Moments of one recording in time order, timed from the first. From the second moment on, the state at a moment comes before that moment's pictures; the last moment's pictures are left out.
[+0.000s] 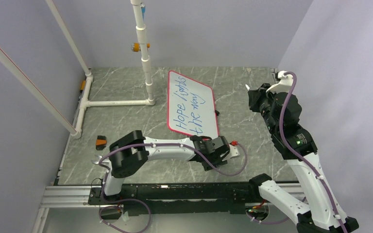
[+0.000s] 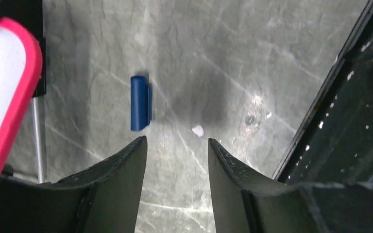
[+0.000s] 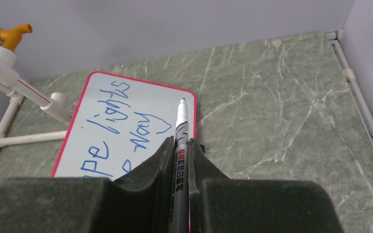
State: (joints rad) left arm -1.28 1.95 1.40 -0.49 -0.08 0.06; right arm 0.38 0.82 1.18 -0.53 0.30 0.32
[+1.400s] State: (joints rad) left arm -1.19 2.08 1.59 -0.59 -0.04 0.14; right arm 0.38 0.89 1.18 -0.52 0.25 0.31
